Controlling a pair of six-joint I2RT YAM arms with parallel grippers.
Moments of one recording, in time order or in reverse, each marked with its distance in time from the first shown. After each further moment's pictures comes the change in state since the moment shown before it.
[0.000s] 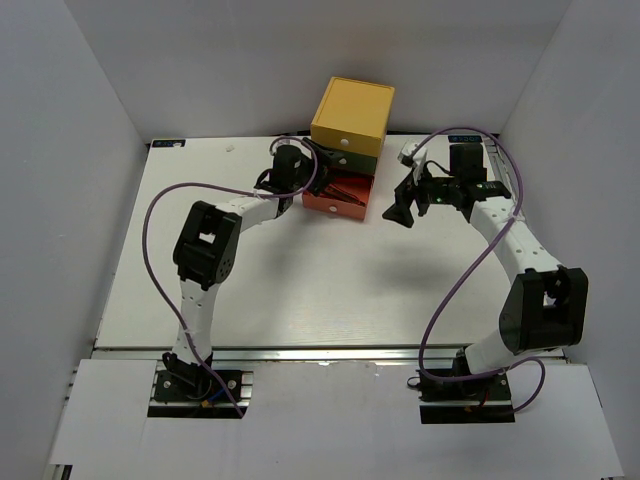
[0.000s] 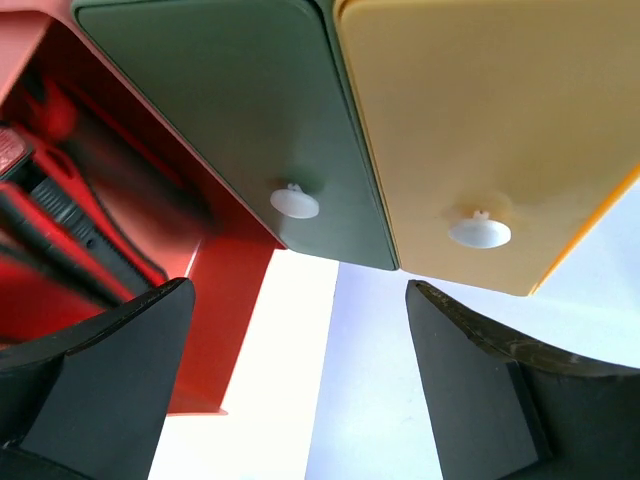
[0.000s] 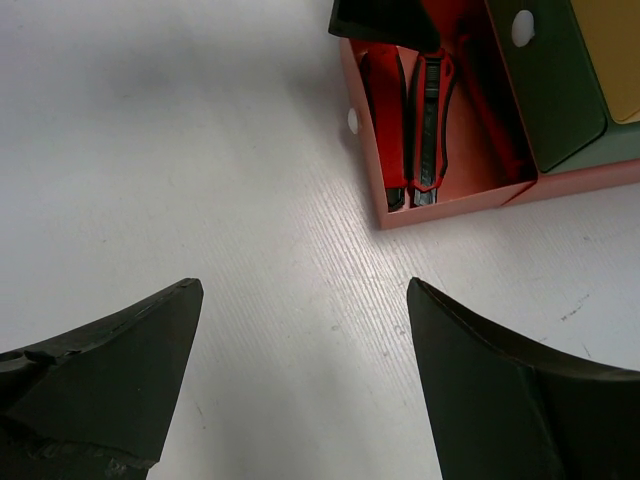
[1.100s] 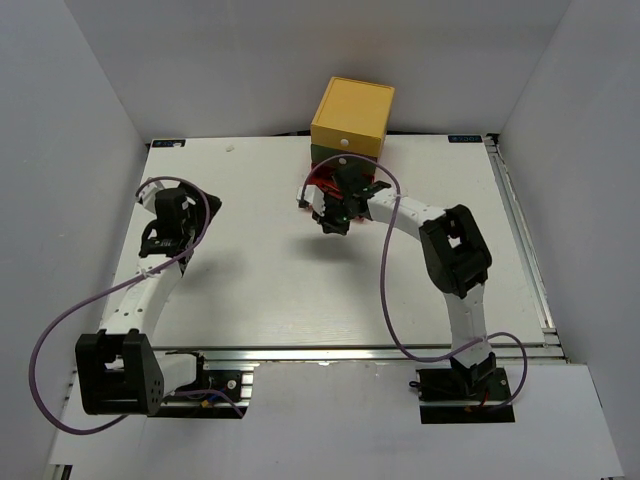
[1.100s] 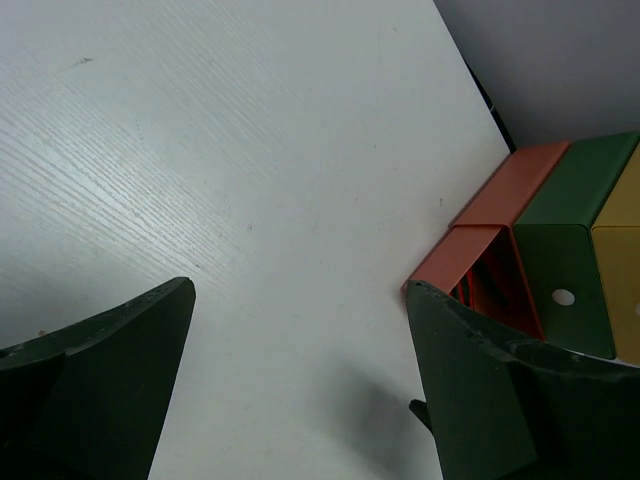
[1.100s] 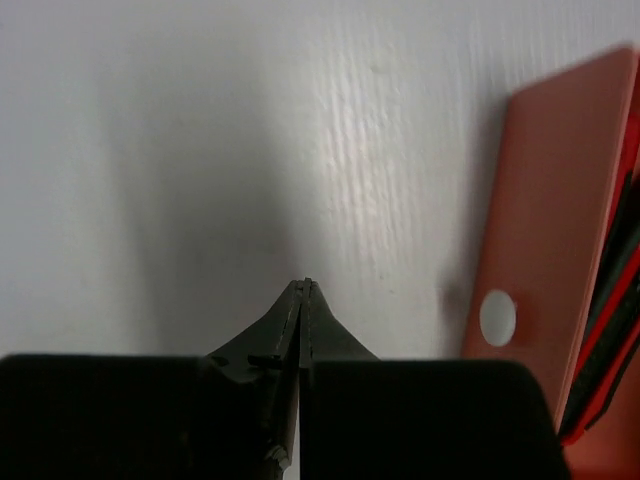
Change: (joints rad) left arm 0.440 -0.993 -0.743 -0.475 -0.303 0.433; right arm 0.459 0.566 0.330 -0.014 0.346 -0.174
